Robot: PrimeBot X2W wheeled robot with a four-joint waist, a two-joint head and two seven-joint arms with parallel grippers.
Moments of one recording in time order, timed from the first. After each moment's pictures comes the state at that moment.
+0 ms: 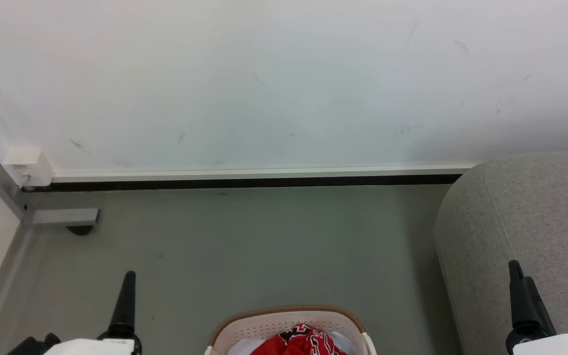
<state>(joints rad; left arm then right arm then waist) -0.07 0.04 0.07 0.24 -1.25 -0.08 -0.02 -0.05 -0.04 -0.05 0.19 1.06 0.13 -0.02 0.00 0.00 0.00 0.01</state>
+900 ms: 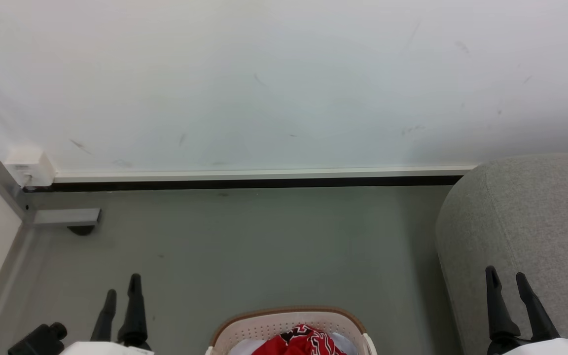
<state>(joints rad) -0.03 0.04 0.06 0.21 -0.71 -0.06 -0.11 -0.03 -0.06 0.01 0.19 0.60 0.13 -0.11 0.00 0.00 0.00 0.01</state>
